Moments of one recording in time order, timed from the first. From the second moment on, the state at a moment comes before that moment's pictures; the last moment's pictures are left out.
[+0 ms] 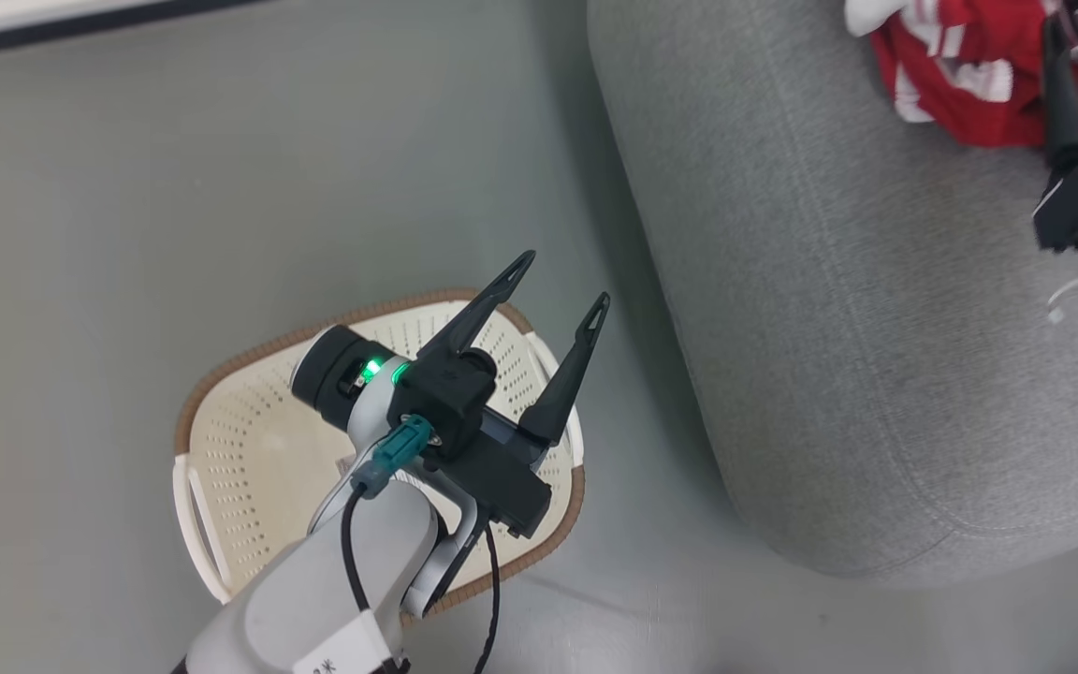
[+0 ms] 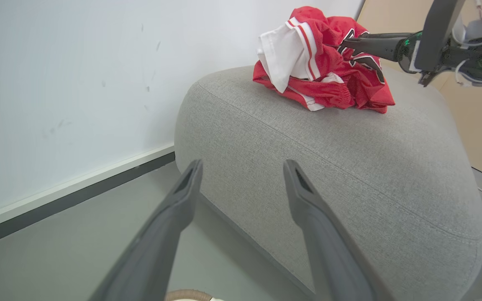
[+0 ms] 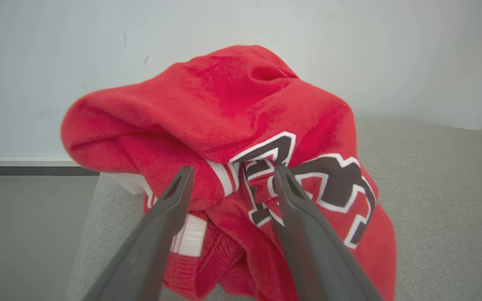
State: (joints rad) left arm -0.66 0.16 -0.78 0.33 -0.46 0.07 -0.24; right arm -1.08 -0.41 0.41 0.96 0.43 0.12 -0.24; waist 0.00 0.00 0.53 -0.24
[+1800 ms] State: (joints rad) left arm 0.03 0.21 -0.23 0.21 -0.60 0.12 -0.25; right arm -0.29 -0.19 0.44 0.41 0.41 -0.01 -0.25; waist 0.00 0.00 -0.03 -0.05
